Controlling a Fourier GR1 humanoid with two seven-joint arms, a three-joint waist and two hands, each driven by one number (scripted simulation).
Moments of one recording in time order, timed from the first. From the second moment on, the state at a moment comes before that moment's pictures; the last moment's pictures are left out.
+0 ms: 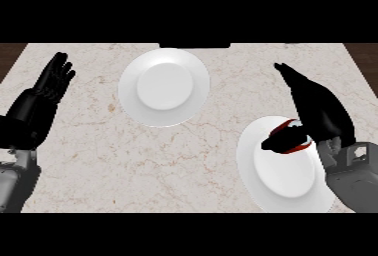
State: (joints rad) left arm -0.27 0.46 -0.06 -1.58 0.22 0.09 0.08; right arm -0.53 -0.60 0.47 -1.72 0.37 0.01 0.90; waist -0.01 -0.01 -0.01
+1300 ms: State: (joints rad) left arm -0.25 0.42 -0.03 -1.59 0.18 0.05 0.07; right arm -0.53 -0.64 0.48 -1.58 0.27 0.30 1.07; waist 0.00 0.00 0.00
